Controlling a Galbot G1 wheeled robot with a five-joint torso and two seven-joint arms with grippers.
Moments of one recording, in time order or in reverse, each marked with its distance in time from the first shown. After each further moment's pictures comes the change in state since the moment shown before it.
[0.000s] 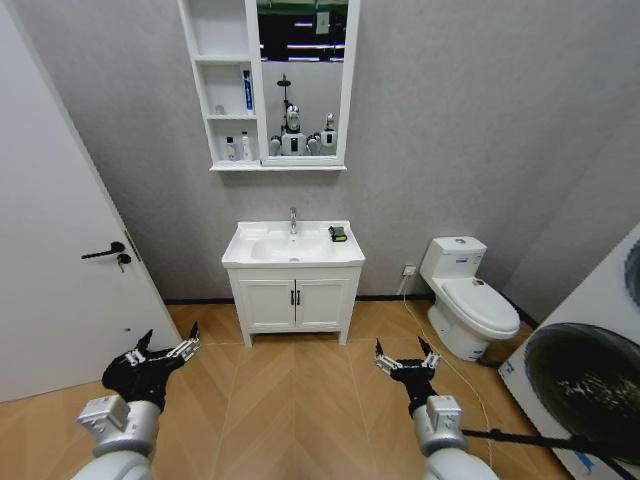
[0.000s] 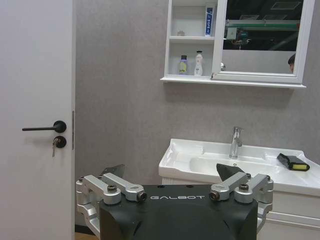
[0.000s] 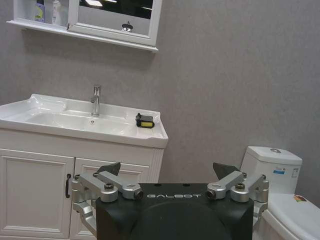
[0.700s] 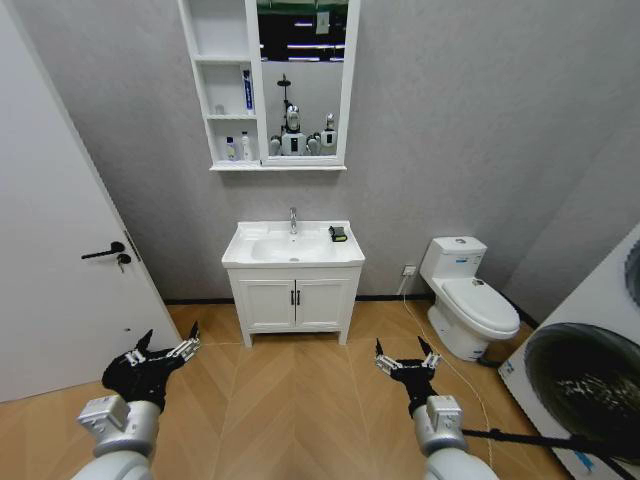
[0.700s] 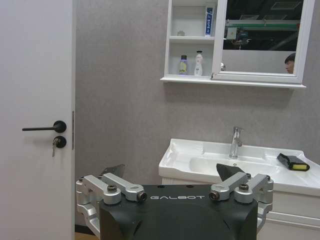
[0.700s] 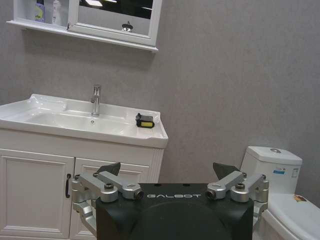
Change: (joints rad) left arm 0.000 0.000 0.000 0.000 0.000 0.000 0.000; right arm 0.000 0.000 0.000 0.000 0.000 0.000 0.000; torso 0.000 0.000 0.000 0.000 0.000
